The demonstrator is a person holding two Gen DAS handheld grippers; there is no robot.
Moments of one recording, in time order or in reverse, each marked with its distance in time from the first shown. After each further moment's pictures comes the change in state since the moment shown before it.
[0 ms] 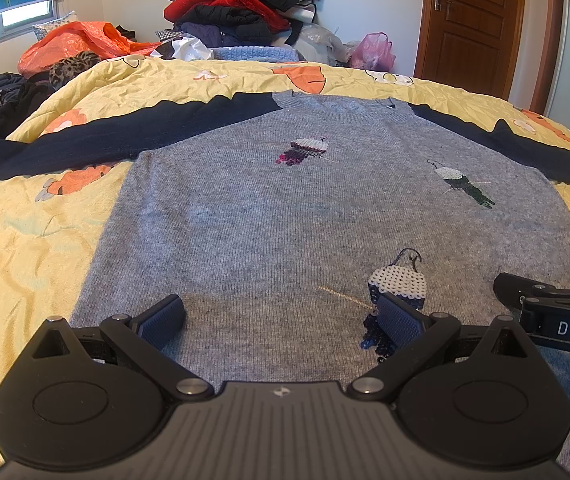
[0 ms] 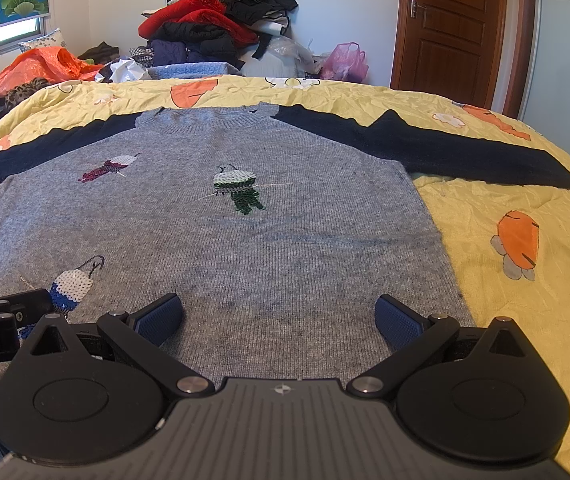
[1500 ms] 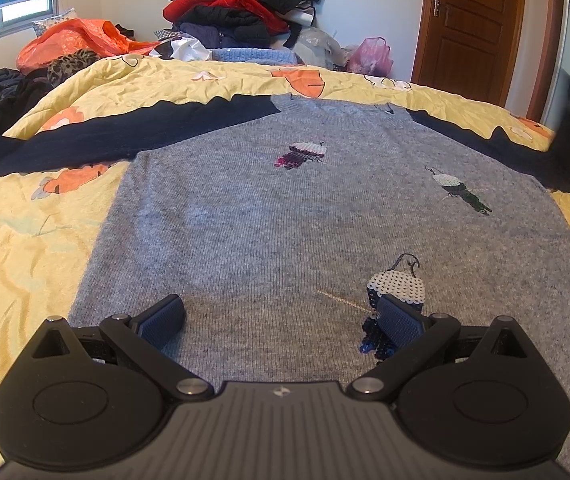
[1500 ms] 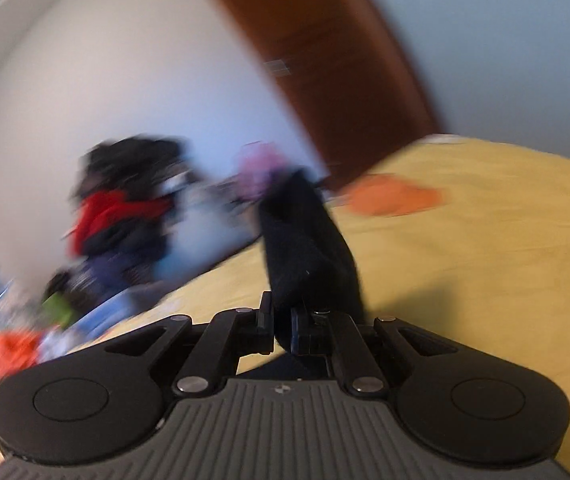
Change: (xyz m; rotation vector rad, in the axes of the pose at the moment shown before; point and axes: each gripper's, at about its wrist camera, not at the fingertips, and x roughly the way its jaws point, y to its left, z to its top) left arm 0.002 0.000 0.002 -0.009 -0.004 -0.016; right arm 0.060 -0.234 0.146 0.544 -0.335 0.153
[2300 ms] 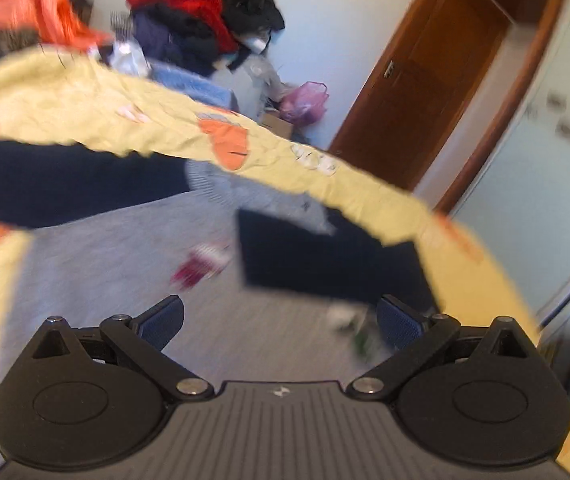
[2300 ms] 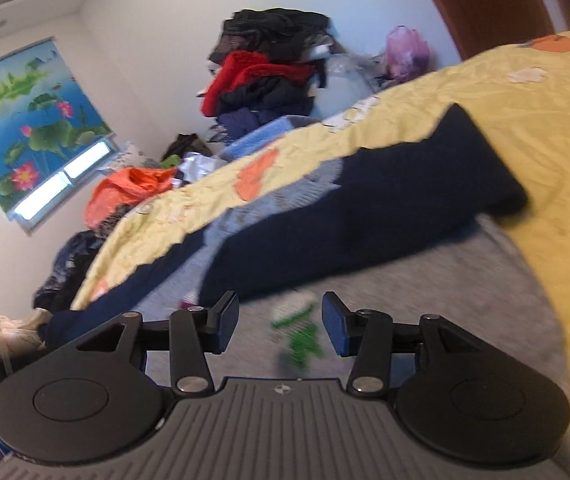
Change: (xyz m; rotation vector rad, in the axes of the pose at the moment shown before) left arm 0.026 0.018 0.106 -0.266 -0.037 -0.397; right arm -0.053 0.110 -0.167 -0.104 0.340 0.264
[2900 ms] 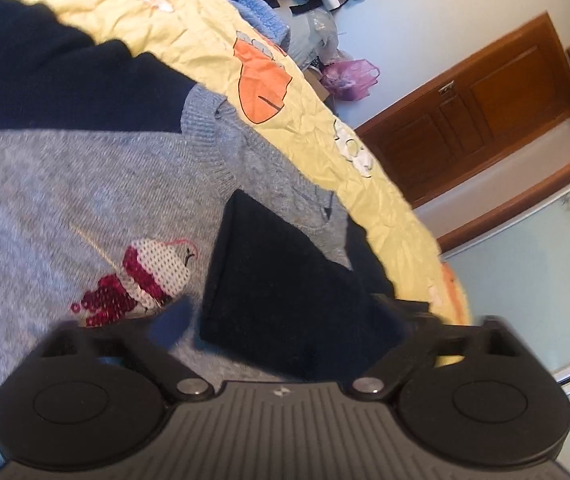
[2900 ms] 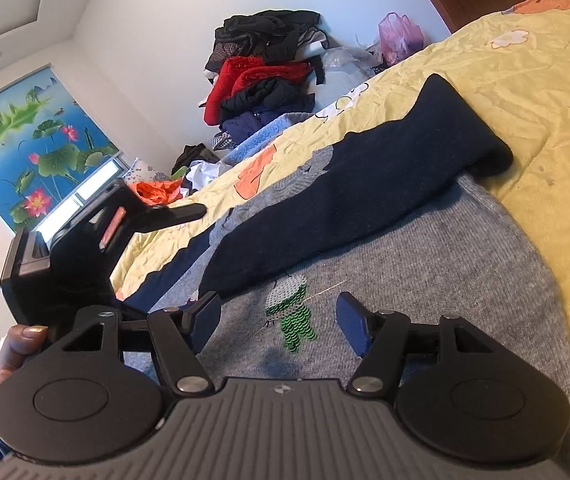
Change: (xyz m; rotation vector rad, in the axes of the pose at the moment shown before) left arm 0.119 0.025 0.026 -0.344 0.132 -0.028; right arm 0.004 -0.023 -0.003 0.098 -0.012 0.085
